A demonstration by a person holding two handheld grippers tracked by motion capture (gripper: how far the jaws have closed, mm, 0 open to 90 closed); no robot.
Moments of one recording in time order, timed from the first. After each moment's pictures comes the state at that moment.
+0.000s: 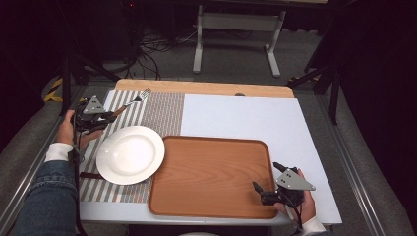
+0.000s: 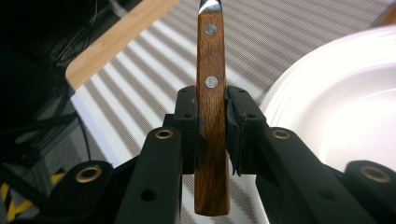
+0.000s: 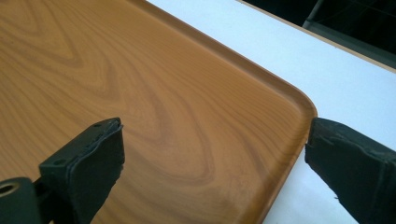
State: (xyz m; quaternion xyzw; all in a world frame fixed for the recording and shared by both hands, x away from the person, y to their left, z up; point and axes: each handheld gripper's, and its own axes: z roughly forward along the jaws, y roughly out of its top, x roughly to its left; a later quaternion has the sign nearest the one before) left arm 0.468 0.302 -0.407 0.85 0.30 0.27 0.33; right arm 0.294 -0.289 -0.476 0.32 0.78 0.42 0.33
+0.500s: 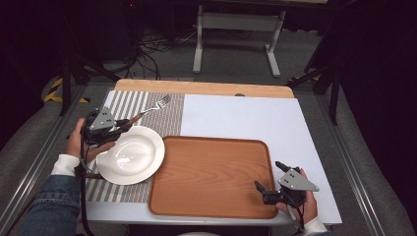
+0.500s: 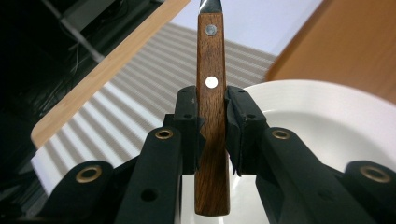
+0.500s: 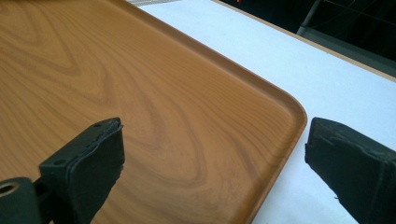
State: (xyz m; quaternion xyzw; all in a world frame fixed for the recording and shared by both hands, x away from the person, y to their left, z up) left arm 0.414 0.250 -0.393 0.86 0.22 0.28 0.38; right arm 0.292 -0.293 -0.472 0.32 0.77 0.43 0.33
